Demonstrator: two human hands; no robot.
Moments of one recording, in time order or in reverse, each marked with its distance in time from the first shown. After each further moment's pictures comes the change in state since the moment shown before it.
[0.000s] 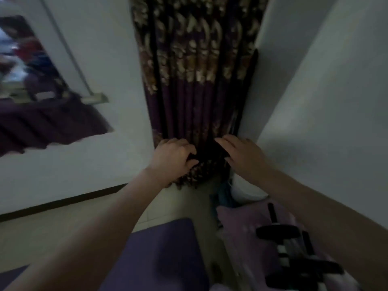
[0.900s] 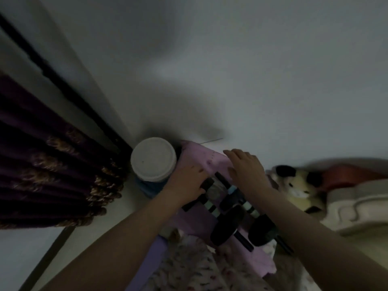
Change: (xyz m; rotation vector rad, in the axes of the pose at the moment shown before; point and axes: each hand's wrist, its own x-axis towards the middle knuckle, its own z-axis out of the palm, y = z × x) left_hand 0.128 0.328 0.205 -0.121 -0.579 0.877; right_hand -0.308 0.166 0.065 0.099 -0.138 1.100
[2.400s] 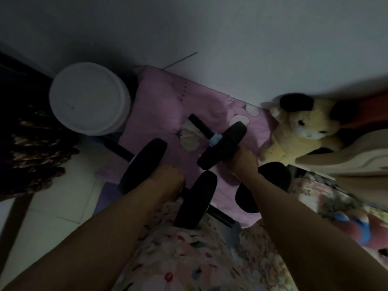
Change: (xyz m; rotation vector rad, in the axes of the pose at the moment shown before) left_hand 0.053 -0.014 0.237 0.308 -0.782 0.242; right_hand -0.067 0.091 0.213 0.219 -0.531 0.765
